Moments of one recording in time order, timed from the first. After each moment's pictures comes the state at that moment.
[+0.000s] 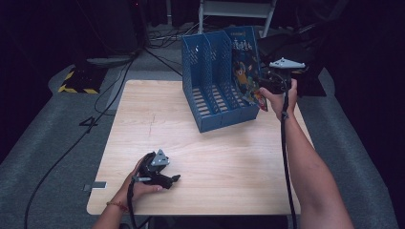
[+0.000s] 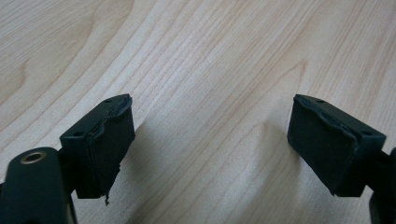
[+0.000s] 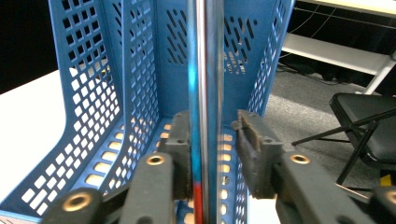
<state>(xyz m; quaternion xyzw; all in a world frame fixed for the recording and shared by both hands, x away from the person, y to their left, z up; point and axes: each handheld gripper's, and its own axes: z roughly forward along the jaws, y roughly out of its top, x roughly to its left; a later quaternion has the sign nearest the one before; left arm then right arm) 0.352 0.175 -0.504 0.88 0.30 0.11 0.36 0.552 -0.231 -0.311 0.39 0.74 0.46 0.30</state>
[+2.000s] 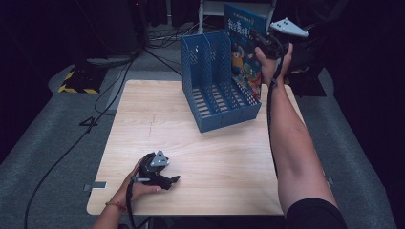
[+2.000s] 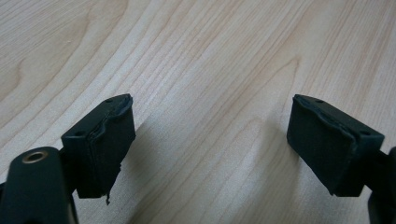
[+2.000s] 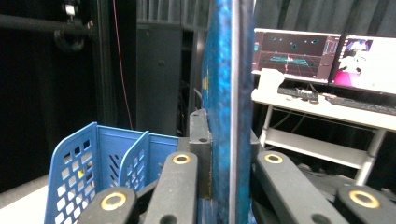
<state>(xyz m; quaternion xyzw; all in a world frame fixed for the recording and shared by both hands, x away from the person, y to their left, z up) 0.351 0.177 -0.504 0.88 0.29 0.10 0.36 0.593 -0.199 -0.235 0.33 0.63 0.58 0.39</state>
